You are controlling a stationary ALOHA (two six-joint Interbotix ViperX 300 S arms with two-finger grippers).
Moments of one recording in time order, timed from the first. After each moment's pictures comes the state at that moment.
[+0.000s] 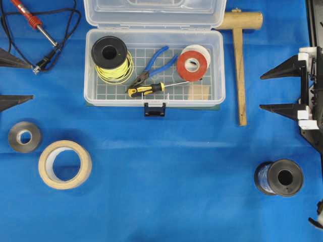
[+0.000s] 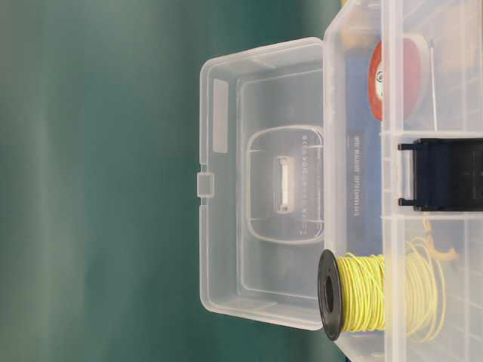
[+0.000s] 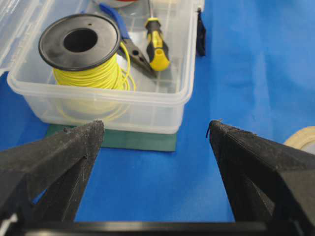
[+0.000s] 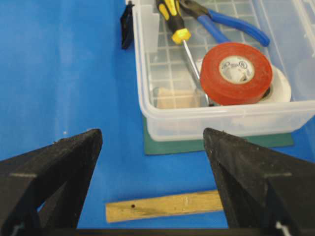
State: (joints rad) left arm 0.15 -1.24 1.35 -0.05 0.23 0.07; right arm -0.09 -1.08 1.25 0.01 0.31 0.14
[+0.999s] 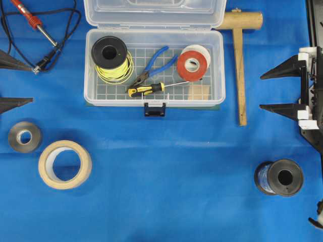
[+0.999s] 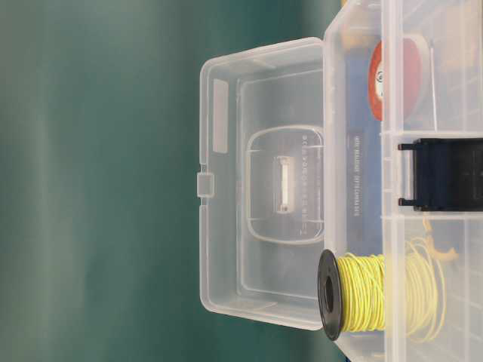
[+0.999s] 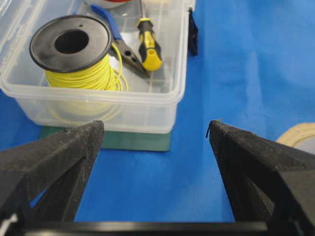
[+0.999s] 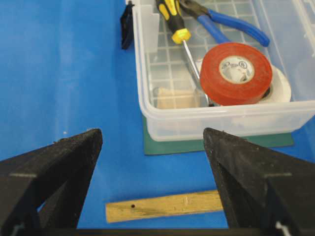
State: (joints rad) left arm 0.13 -1.24 1.35 -0.05 0.23 0.07; right arm -0.09 -1.08 1.25 0.01 0.31 0.14
